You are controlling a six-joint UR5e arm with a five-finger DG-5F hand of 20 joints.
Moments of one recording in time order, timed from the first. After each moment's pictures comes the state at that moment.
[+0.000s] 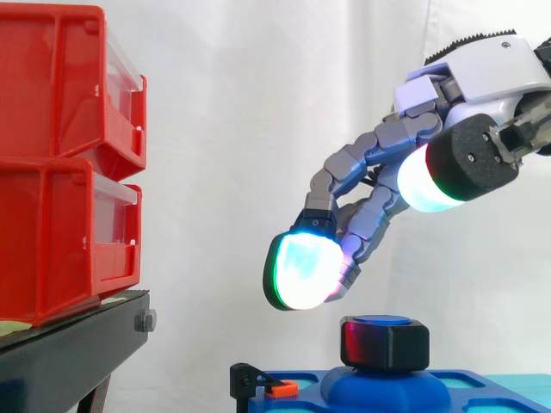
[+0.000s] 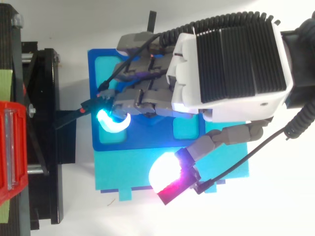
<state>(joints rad) 0.06 -2.21 -1.01 -3.28 -1.64 -1.19</state>
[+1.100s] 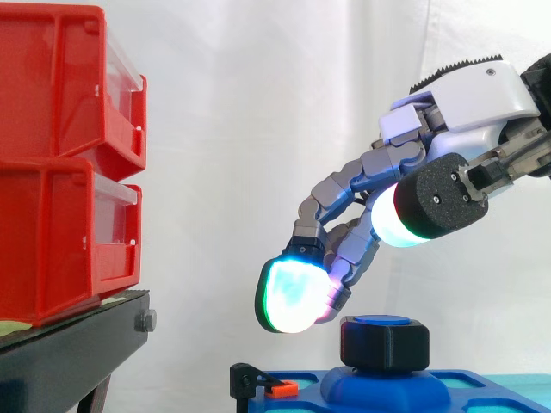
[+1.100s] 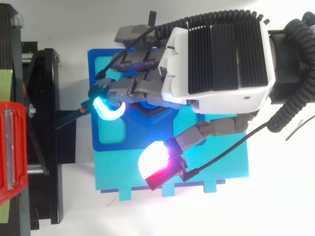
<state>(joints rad) 0.07 -2.23 -1.01 -3.26 -1.58 -1.19</state>
